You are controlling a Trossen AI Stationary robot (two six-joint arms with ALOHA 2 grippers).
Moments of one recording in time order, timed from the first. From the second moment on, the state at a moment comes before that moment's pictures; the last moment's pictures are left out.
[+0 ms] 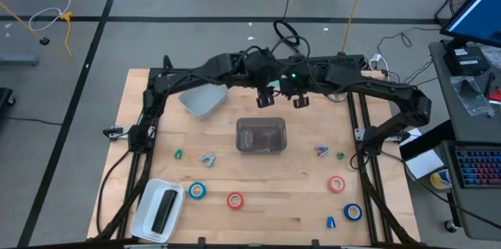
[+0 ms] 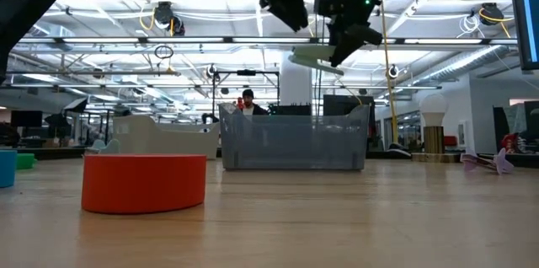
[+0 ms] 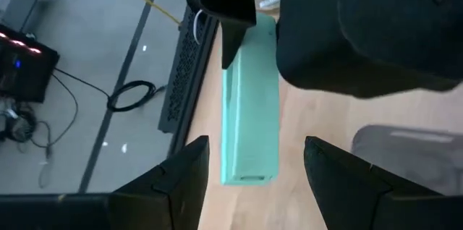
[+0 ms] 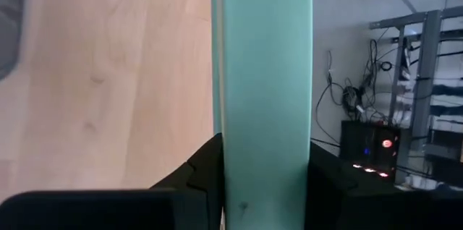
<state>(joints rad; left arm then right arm) 0.23 2.09 2.32 -1.04 -0.24 0.20 -0.37 1.49 1.36 -0.79 0.37 -0.74</state>
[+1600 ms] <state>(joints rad) 0.20 2.07 2.28 -1.11 -0.26 0.02 -0.28 1.44 1.36 -0.69 0.20 -0.60</state>
